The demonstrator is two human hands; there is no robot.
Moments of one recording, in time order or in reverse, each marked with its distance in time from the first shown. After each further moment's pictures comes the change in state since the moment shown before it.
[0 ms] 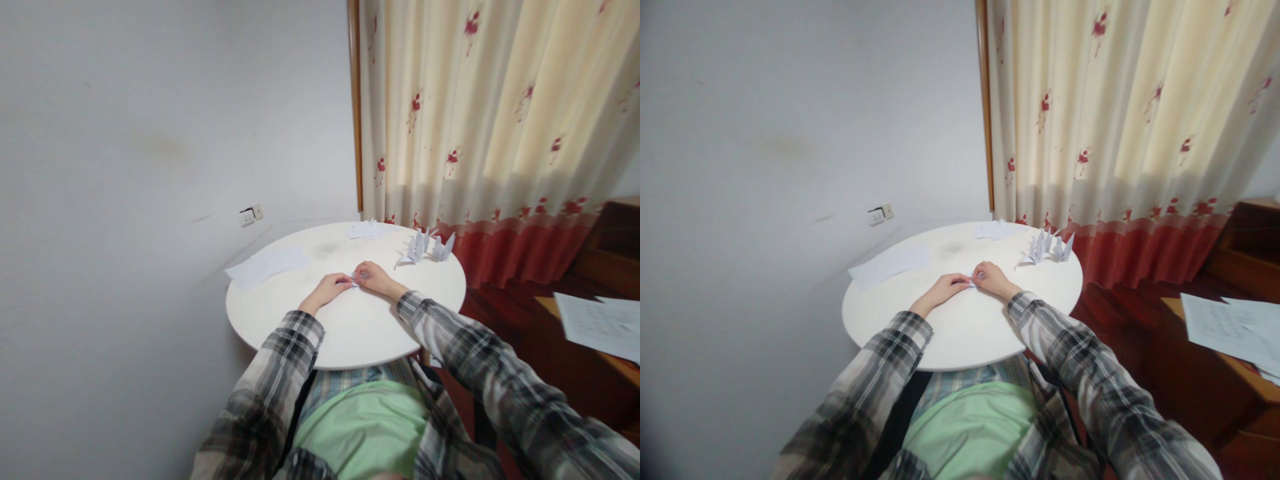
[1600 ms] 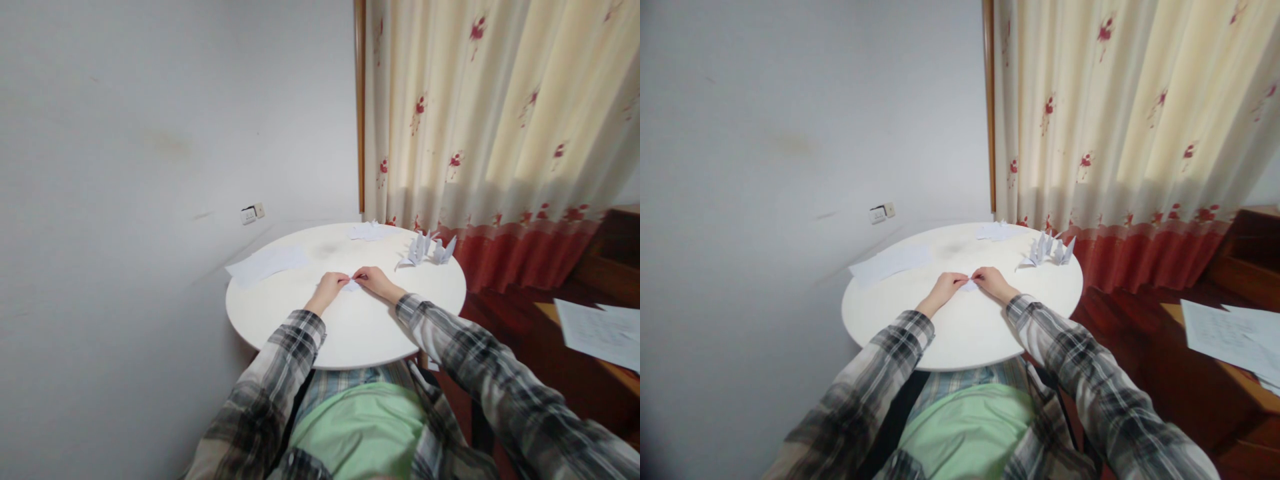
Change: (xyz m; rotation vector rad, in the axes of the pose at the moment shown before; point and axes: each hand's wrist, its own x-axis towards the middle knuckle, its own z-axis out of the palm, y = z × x) left_hand 0.004 0.001 0.003 0.237 0.142 -0.078; right_hand 0.003 -0.004 0.002 0.007 -0.071 0.062
